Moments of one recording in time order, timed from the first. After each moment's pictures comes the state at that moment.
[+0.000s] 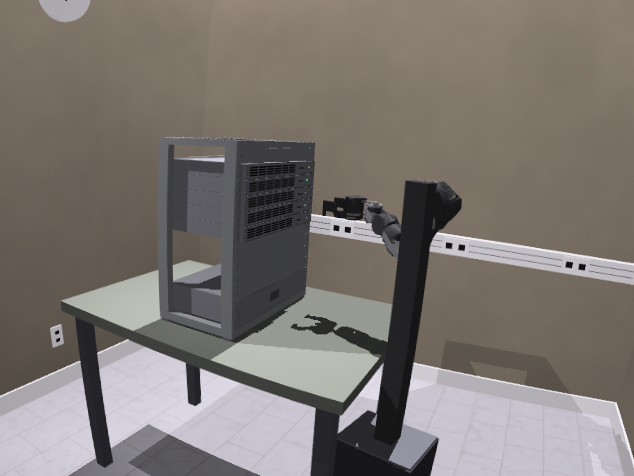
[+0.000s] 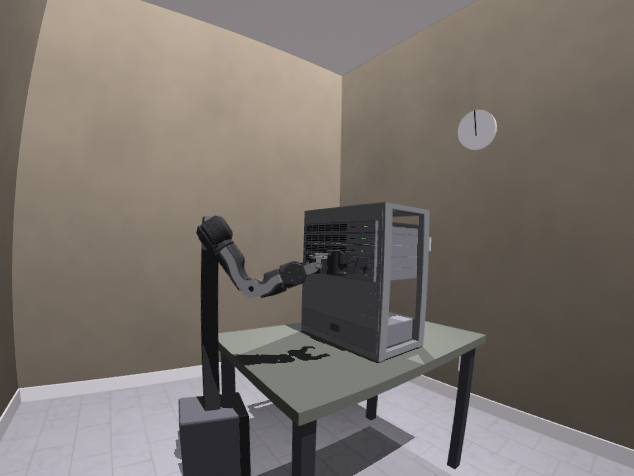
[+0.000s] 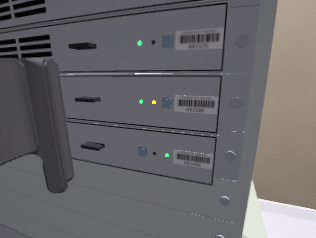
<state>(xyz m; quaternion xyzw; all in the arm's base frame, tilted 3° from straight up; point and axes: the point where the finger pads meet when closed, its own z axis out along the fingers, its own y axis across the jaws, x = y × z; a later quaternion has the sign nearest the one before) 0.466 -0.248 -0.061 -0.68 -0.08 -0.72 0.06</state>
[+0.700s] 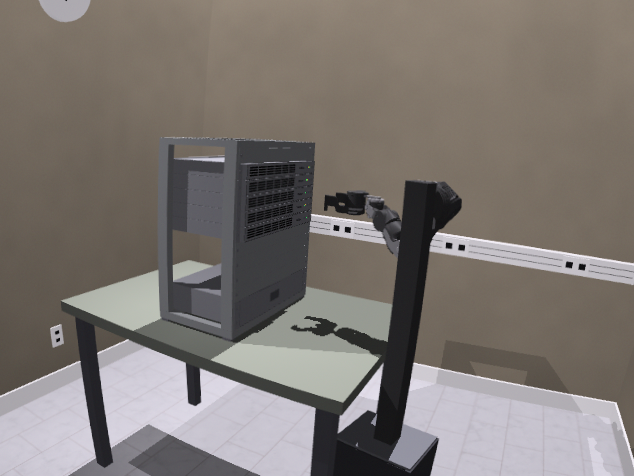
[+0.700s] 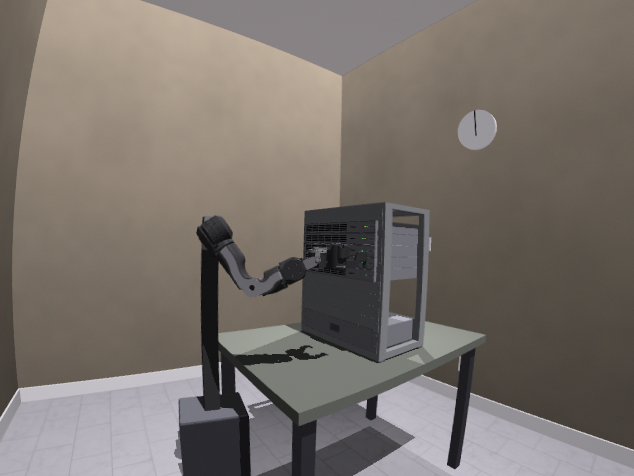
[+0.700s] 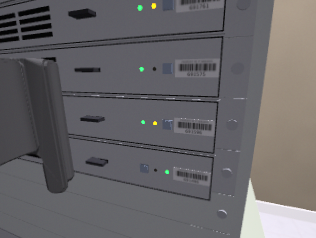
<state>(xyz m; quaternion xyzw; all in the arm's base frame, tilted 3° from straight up) 0.461 -0.250 -0.043 -0.68 -0.08 -0.72 0.06</state>
